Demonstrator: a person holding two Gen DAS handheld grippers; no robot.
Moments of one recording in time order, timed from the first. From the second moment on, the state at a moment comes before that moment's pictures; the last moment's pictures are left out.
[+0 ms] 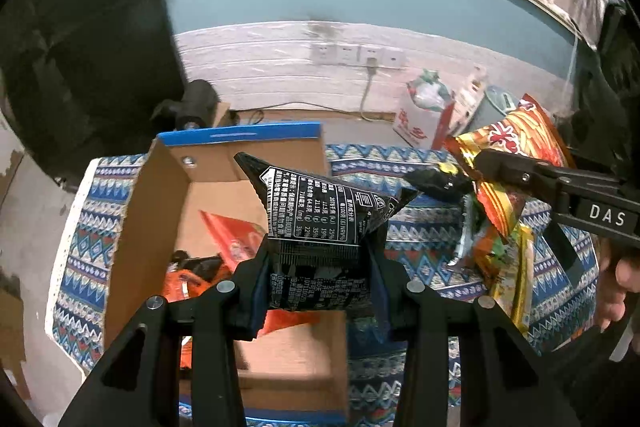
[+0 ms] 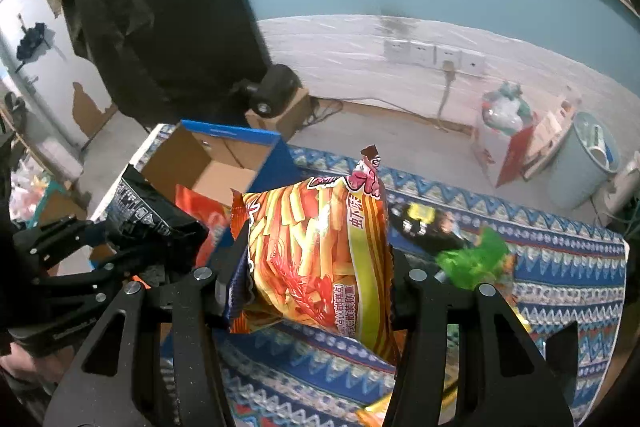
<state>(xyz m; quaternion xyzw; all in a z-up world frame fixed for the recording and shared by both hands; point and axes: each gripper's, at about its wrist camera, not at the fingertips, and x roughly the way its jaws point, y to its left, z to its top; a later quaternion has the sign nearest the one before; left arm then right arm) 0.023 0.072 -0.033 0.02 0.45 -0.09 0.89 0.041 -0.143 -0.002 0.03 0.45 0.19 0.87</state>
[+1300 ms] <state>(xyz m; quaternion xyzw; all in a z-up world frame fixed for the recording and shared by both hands) 0.030 0.197 -0.059 -0.07 0.49 0.04 0.87 0.074 0.006 -0.030 0.00 0.47 0.27 0.84</state>
